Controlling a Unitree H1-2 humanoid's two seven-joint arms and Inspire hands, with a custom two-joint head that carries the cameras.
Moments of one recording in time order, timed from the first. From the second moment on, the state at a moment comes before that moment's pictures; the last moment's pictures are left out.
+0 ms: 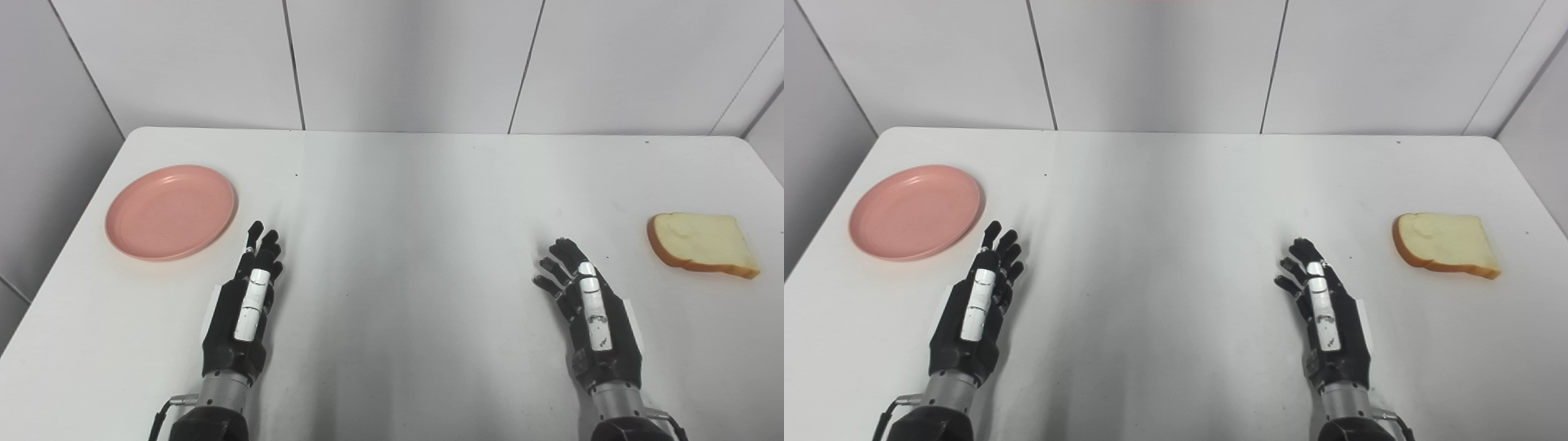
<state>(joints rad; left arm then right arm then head) 0.11 -0.04 -0.04 -0.36 -0.10 0.24 -0.01 0.11 0.01 -0.08 -0.26 0.22 0.10 0.00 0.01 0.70</state>
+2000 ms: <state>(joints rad) 0.12 -0.08 -0.10 -0.16 -0.02 0.00 -0.01 0.07 -0.05 -0.08 -0.14 0.27 0.03 0.10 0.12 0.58</state>
